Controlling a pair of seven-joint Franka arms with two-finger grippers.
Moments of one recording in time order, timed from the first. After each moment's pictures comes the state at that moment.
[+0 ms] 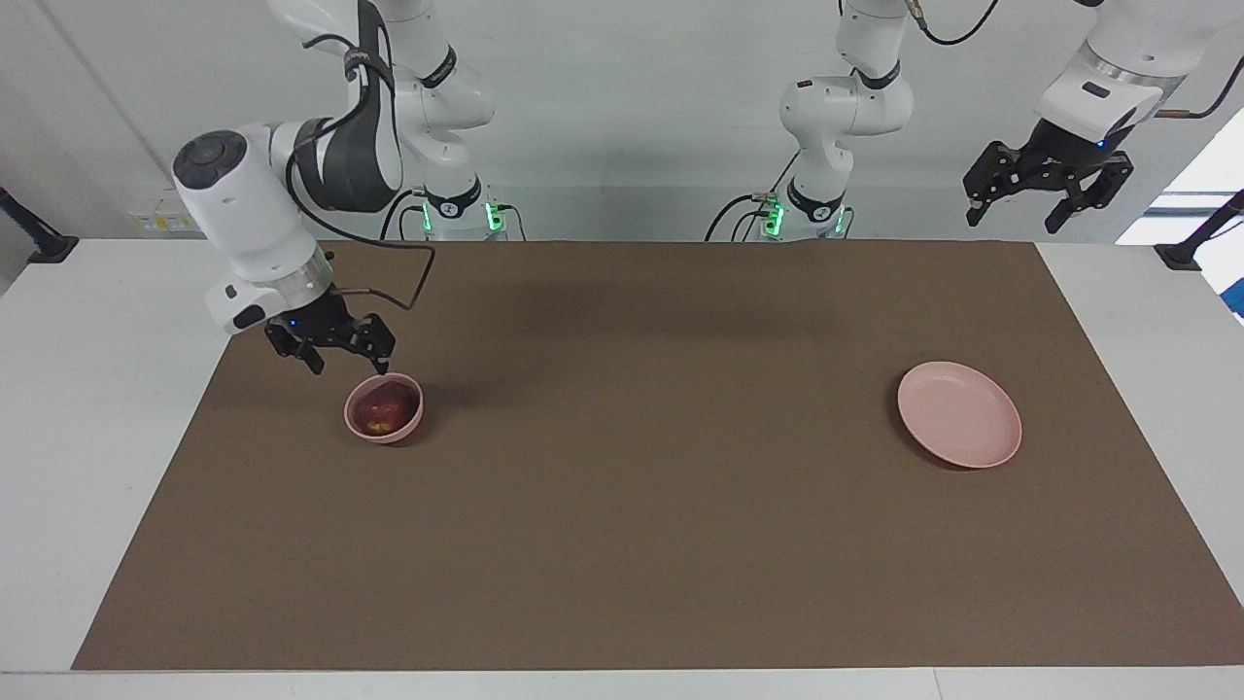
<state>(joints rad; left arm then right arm) -0.03 -0.03 0.00 -1.45 0.00 1.41 0.16 0.06 0.05 -0.10 -1.84 0.04 1.95 0.01</state>
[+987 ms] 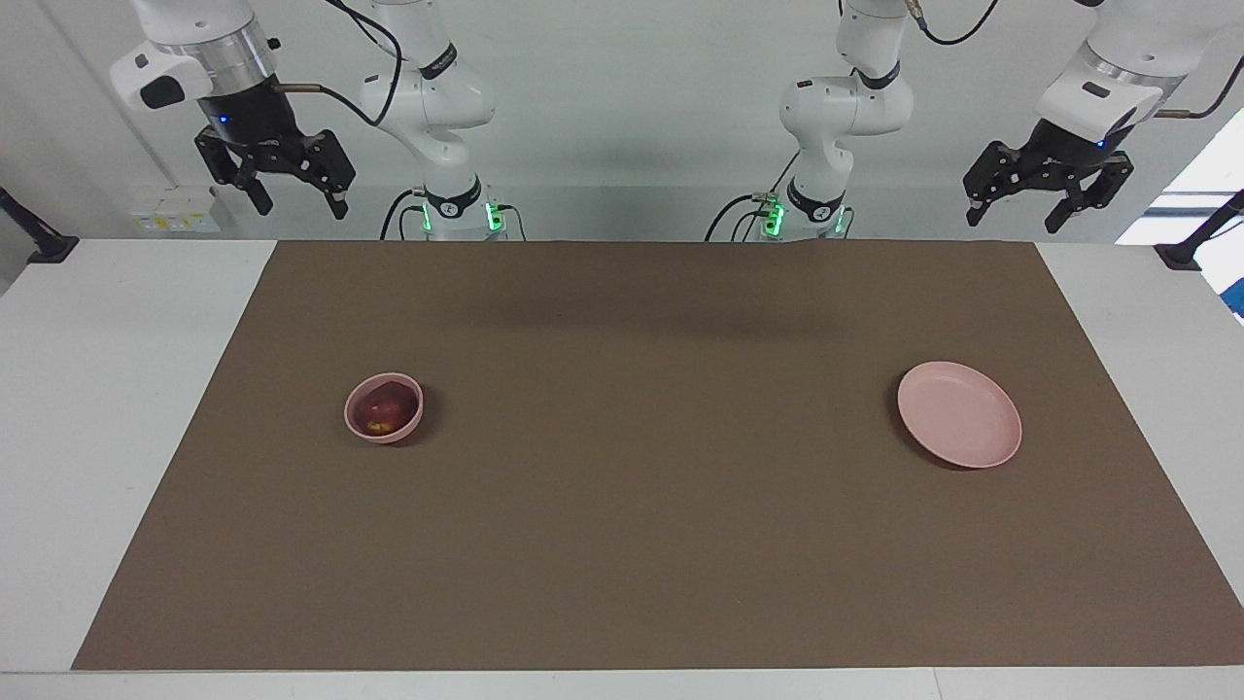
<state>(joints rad) -0.03 -0.03 0.00 -1.45 0.00 1.41 0.16 0.07 -0.11 -0.10 -1.53 0.01 1.47 0.09</state>
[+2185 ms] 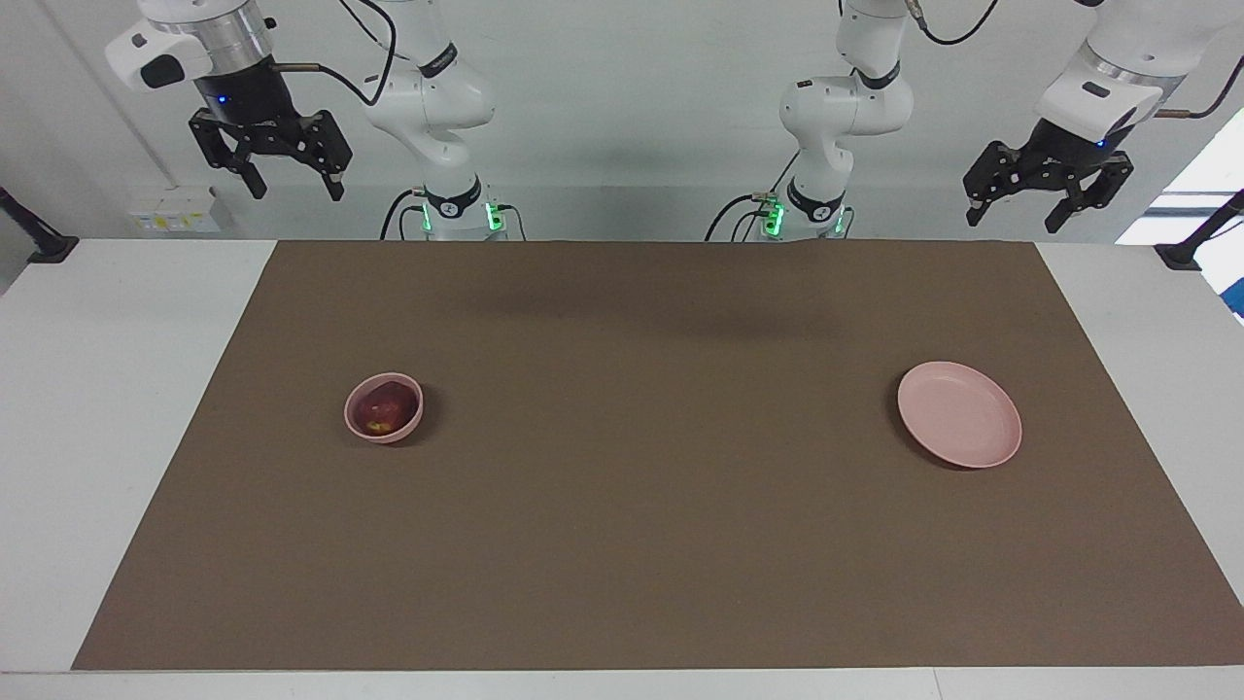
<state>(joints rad) -0.03 -0.03 0.00 -1.45 0.00 1.41 0.16 0.07 -0.12 -0.10 -1.54 0.00 1.44 0.03</state>
